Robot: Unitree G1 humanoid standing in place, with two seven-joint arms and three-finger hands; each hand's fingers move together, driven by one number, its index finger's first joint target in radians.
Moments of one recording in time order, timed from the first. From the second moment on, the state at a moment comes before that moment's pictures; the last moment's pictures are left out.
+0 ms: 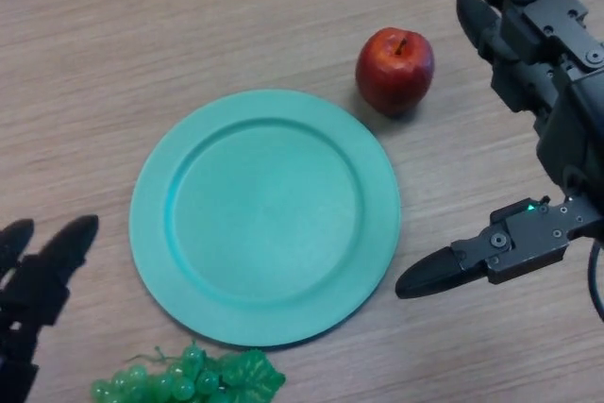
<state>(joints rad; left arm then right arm) 0.52 0.16 0.45 -0.48 0.77 -0.59 -0.09 -0.24 -0.37 0.12 -1.00 0.18 0.81 -0.03</state>
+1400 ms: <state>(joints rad) 0.55 0.16 0.41 -0.59 0.57 -0.74 -0.20 -0.25 -0.38 0.12 -1.00 0.20 0.81 -0.05</state>
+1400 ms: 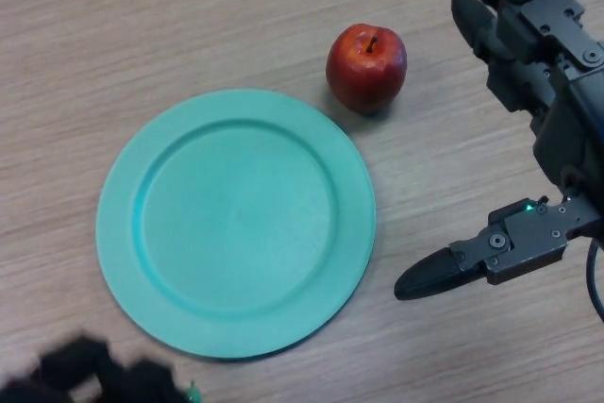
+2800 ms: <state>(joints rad) -0.05 0.40 0.57 -0.95 -0.74 0.56 0.00 -0.34 -0.50 0.15 -1.00 0.44 0.81 -0.26</state>
